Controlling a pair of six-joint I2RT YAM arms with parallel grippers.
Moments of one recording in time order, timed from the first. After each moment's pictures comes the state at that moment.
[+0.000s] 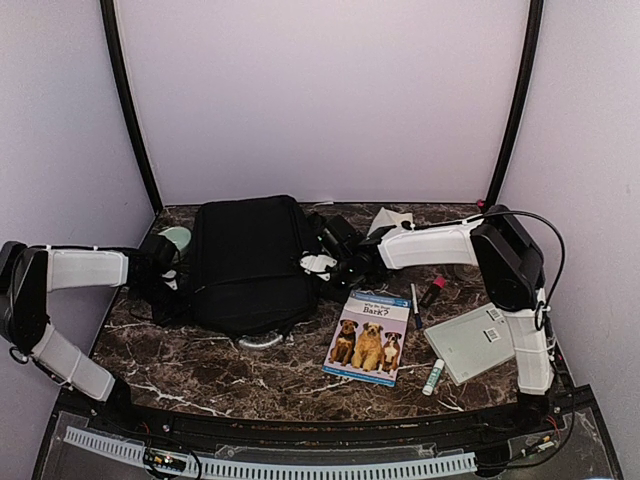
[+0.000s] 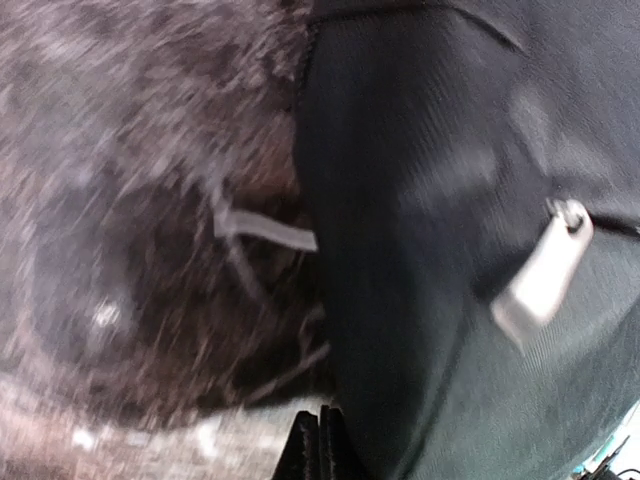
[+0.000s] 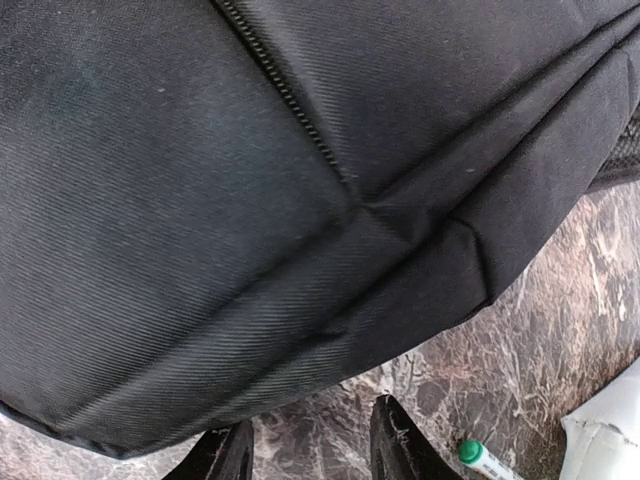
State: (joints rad) left arm -0.20 1.43 0.72 -0.56 0.20 -0.61; right arm 0.87 2.17 1.59 -0.43 0.05 -0.40
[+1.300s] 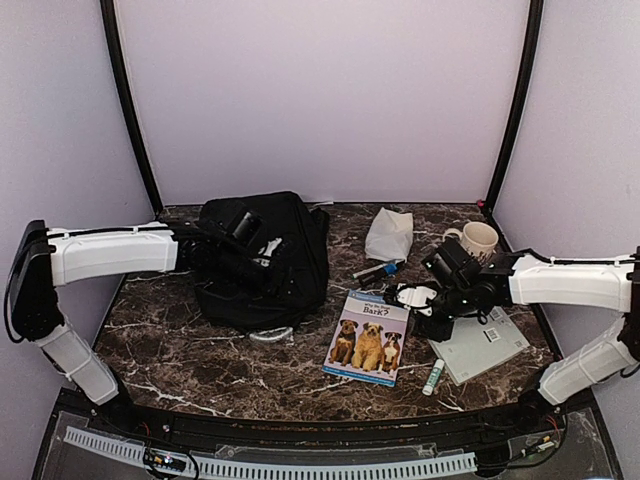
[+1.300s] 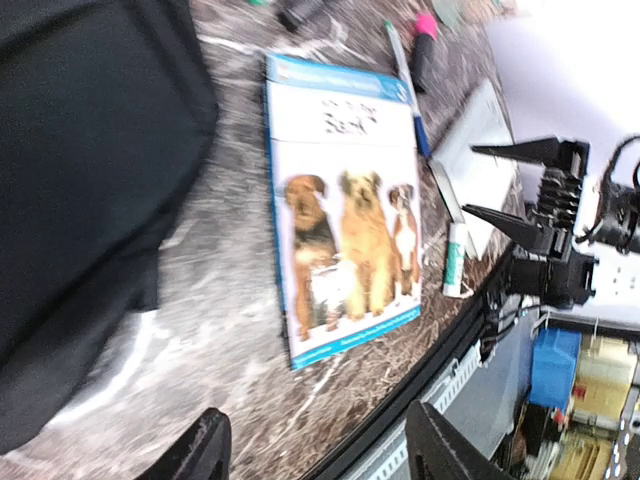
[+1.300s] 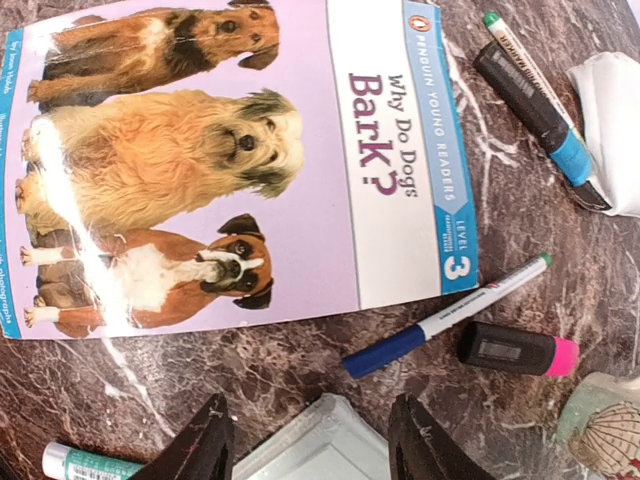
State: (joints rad) left arm -0.74 1.55 1.14 -0.53 0.44 -0.64; right arm 0.75 1.33 0.79 -0.56 0.02 -0.50
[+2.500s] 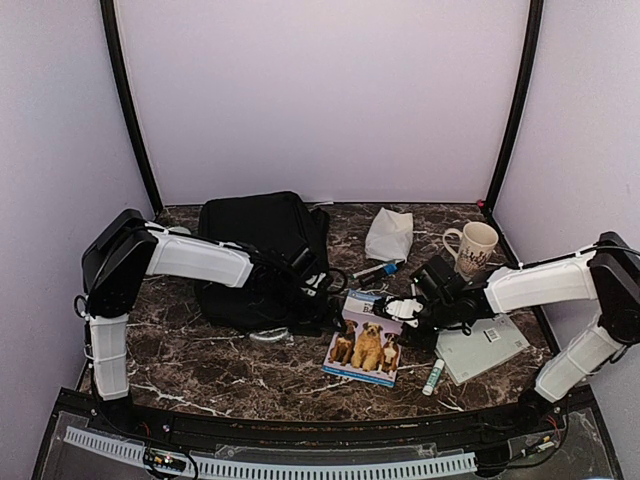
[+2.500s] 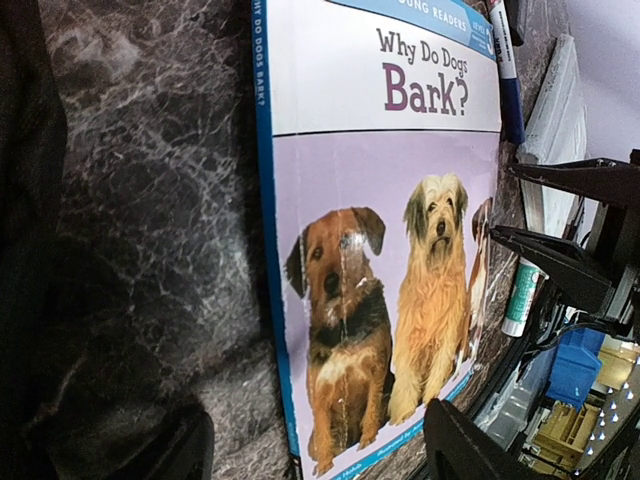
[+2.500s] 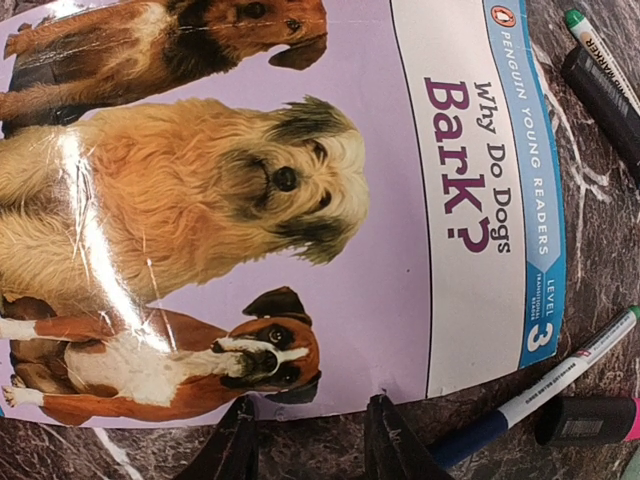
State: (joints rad) left arm -0.86 2.02 1.32 -0.36 0.49 -0.68; right arm 0.76 1.50 0.70 -0.30 -0.07 -0.47
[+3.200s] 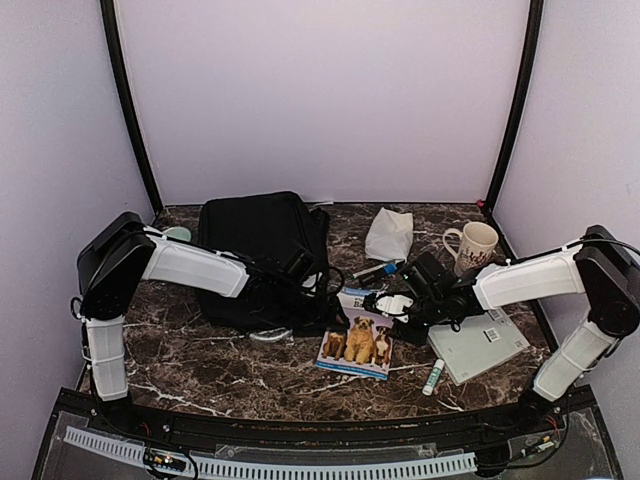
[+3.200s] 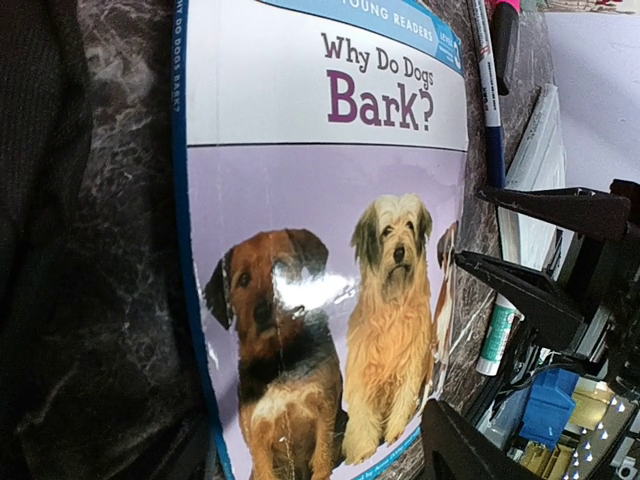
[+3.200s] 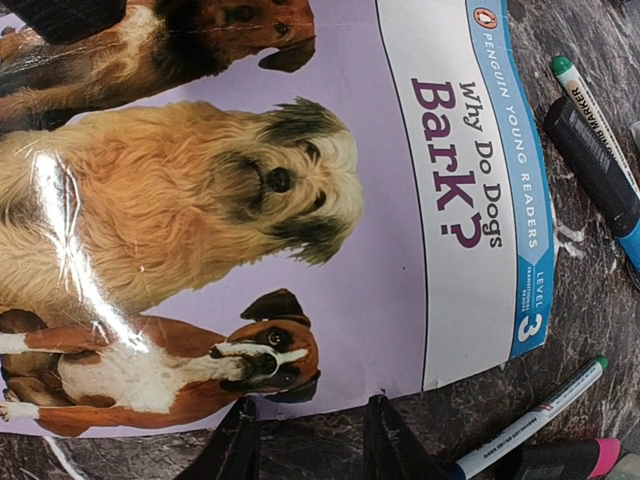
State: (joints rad) left arm -0.88 1.99 1.22 -0.16 0.44 -0.83; right arm 0.78 1.59 0.75 -0.24 -0.02 -0.49
